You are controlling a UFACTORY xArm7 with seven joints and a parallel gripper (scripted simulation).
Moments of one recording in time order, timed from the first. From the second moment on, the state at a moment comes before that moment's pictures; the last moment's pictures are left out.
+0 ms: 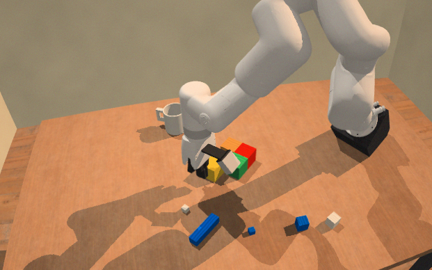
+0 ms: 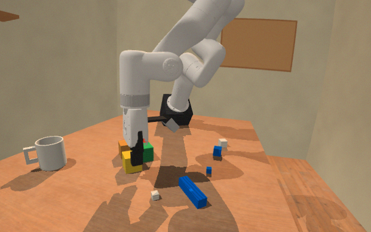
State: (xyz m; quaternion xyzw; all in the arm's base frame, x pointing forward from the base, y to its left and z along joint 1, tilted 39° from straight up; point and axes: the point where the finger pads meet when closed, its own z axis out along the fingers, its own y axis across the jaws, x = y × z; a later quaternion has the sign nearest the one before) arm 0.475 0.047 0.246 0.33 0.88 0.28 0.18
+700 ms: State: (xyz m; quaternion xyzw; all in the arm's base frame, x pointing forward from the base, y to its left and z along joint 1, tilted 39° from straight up) arm 0.493 0.060 0.221 0.33 0.88 0.28 0.18
